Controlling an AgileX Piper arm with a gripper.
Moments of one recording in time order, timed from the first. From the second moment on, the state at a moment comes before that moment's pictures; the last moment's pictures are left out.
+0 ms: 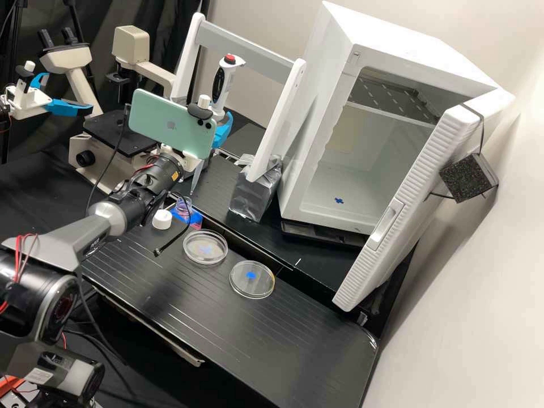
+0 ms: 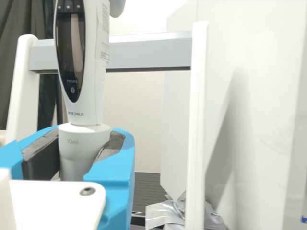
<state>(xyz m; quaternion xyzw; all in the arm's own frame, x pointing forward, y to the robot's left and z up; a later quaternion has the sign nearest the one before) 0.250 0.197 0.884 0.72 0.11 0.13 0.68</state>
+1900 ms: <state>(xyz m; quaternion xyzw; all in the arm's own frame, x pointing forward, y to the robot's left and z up) 0.243 0.134 0.779 0.68 0.06 0.10 0.72</state>
